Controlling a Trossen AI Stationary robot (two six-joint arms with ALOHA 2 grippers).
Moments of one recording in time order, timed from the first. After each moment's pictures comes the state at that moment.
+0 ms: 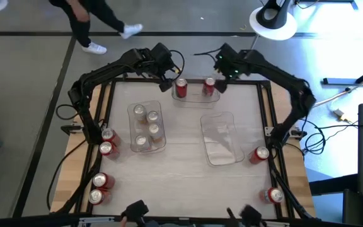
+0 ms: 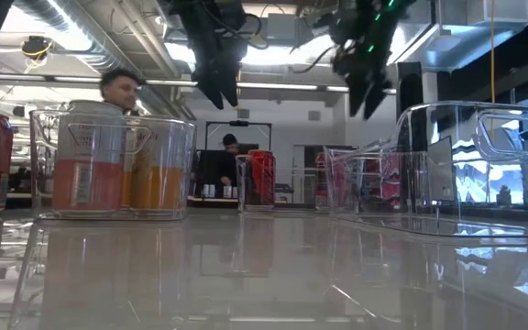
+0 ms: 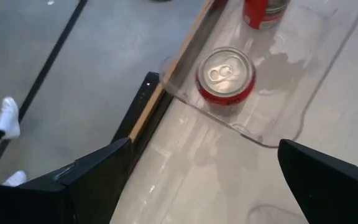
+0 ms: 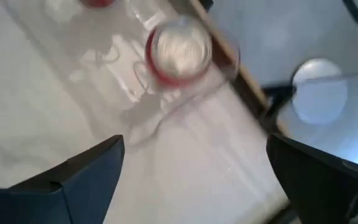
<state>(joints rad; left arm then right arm) 0.58 1.76 1.77 -1.03 -0.16 0.16 -0.65 1.66 1.67 -1.19 0.09 -0.07</state>
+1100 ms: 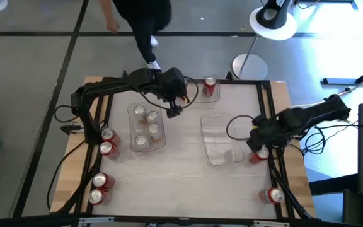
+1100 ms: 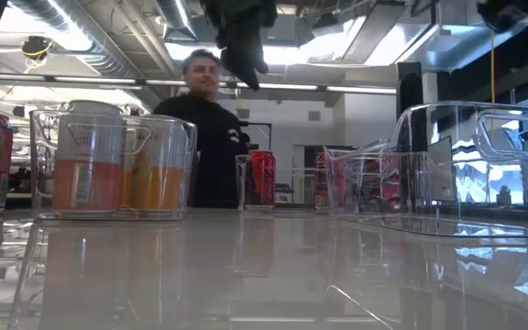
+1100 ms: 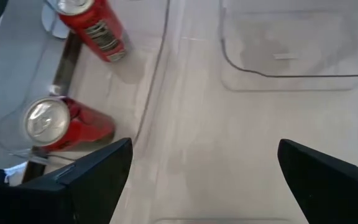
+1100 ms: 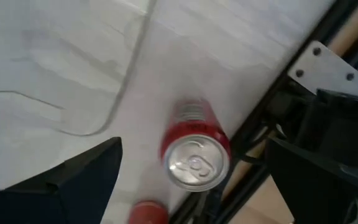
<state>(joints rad) 0.28 1.76 1.77 -1.01 -0.02 0.11 0.37 1.07 1.15 -1.57 0.01 1.39</state>
